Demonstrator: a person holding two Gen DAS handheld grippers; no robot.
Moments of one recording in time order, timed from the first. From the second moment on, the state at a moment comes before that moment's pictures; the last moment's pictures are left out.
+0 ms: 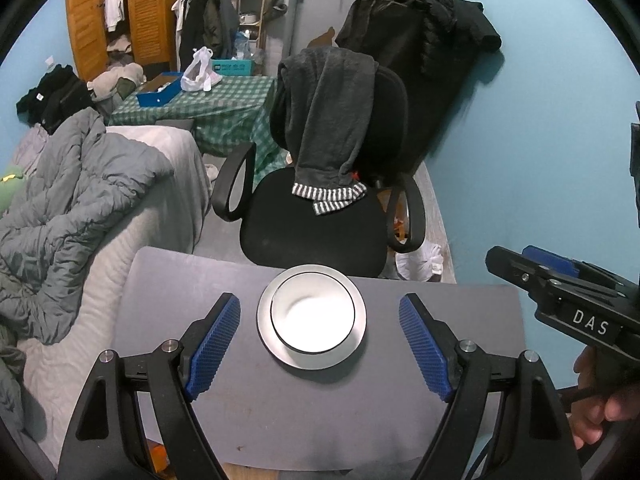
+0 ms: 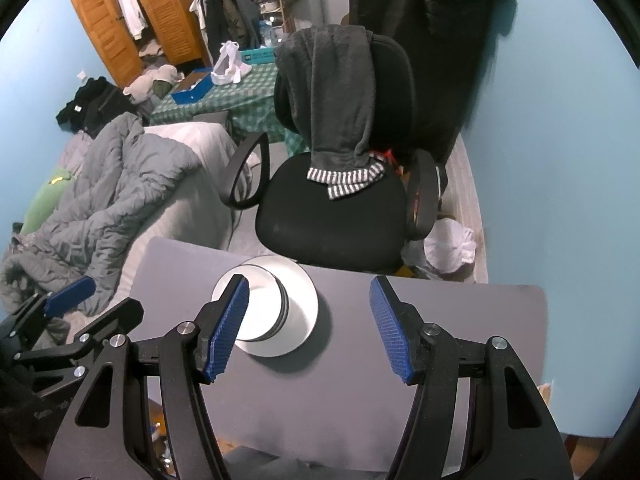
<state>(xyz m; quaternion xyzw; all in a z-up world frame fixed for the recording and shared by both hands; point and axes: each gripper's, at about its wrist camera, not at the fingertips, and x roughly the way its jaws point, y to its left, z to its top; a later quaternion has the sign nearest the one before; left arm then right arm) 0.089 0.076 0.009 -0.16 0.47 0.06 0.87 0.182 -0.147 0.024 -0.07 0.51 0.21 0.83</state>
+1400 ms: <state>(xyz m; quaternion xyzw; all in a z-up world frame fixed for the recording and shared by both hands) 0.076 0.065 0.015 -0.14 0.48 0.07 0.87 0.177 -0.156 0.033 -0.07 0.52 0.22 0.83</state>
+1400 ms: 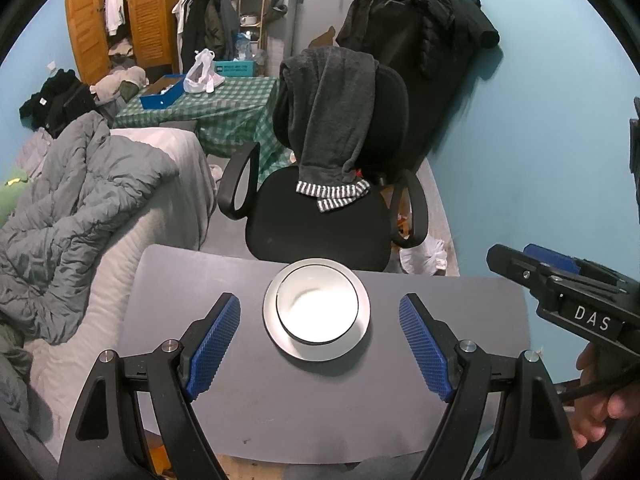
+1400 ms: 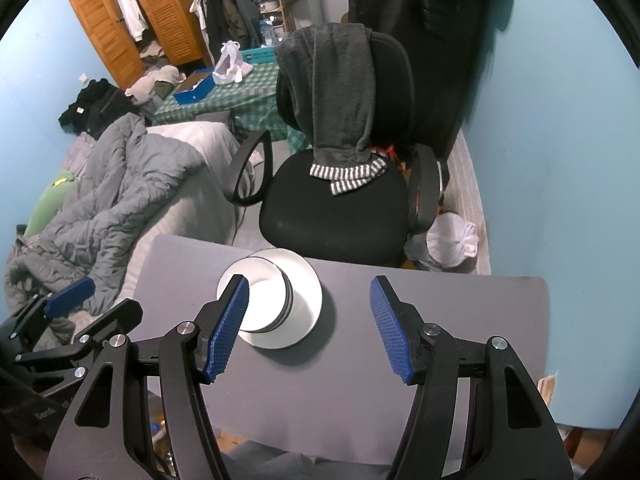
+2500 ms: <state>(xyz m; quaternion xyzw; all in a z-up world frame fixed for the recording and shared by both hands) 0.067 0.069 0.015 -0.14 0.48 0.06 0.86 0.176 -0.155 0.033 -0.07 0.52 0.21 0.83</state>
